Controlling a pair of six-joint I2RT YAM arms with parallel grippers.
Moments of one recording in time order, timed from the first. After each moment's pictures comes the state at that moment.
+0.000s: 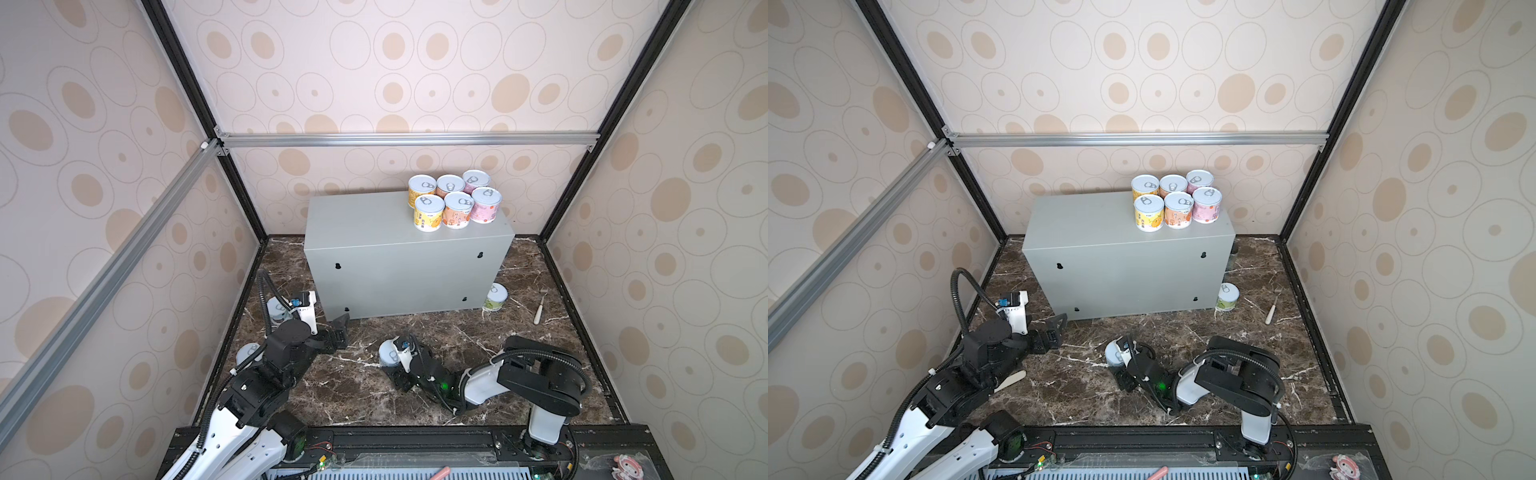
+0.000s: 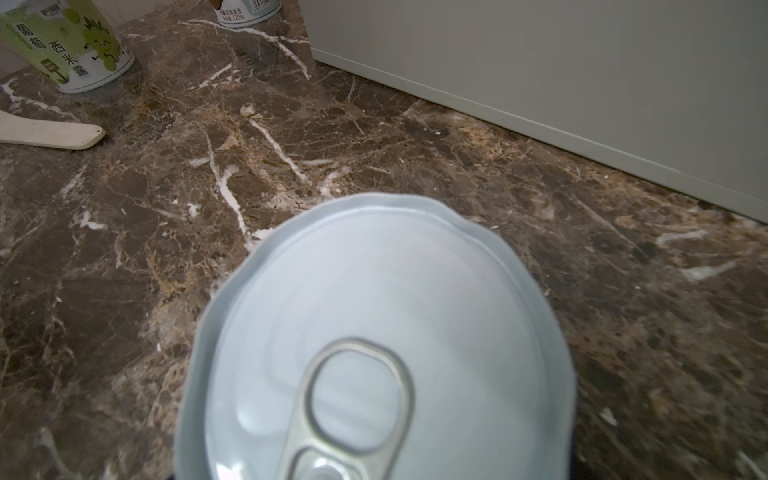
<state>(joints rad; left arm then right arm) -0.60 0.57 0.72 -0.58 -0.31 -0.45 1.13 1.80 0.53 0.72 0.26 0.28</state>
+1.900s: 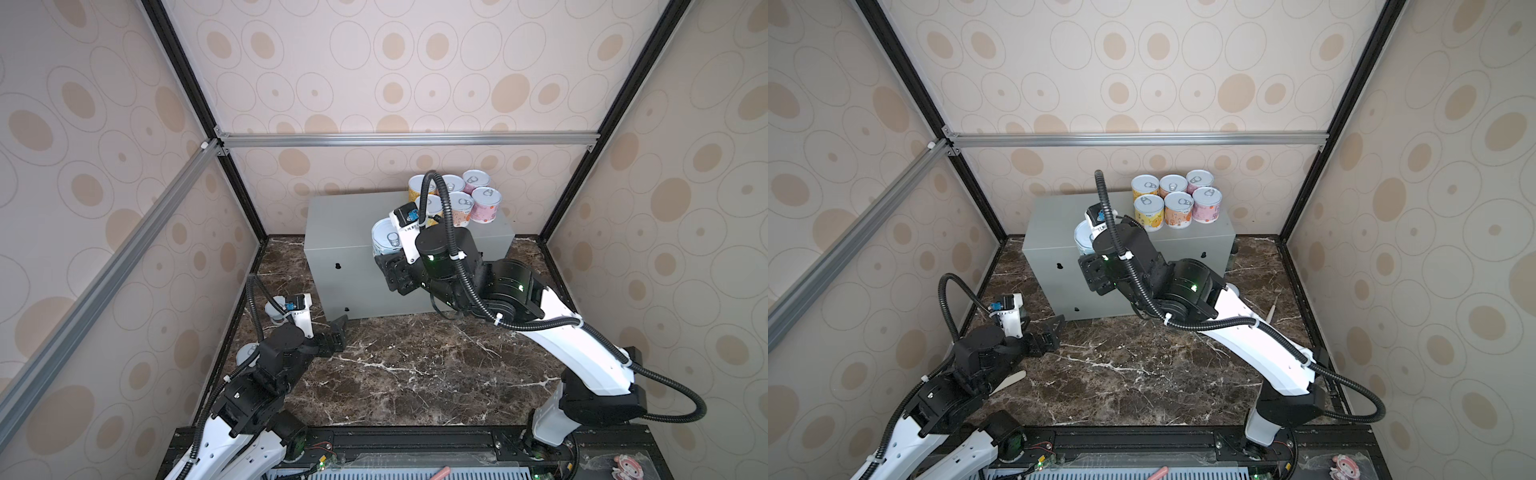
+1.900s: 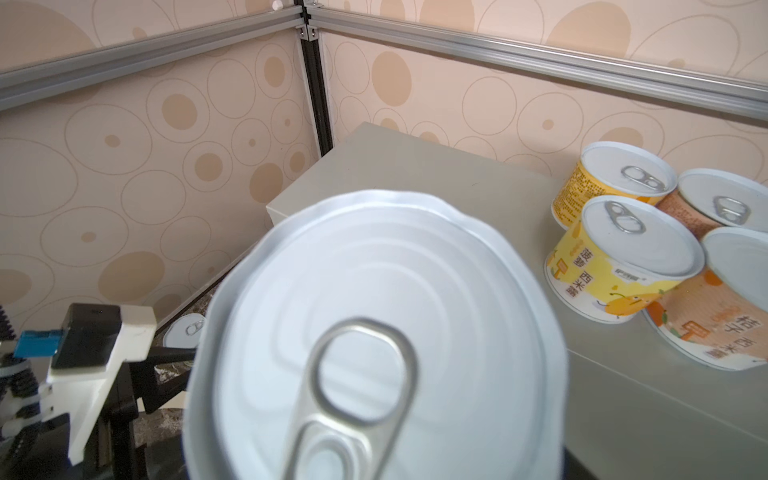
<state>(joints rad) -0.60 0.52 0.71 -0.59 -0.28 -0.47 1.13 1.70 2.24 -0.96 0.51 0.21</state>
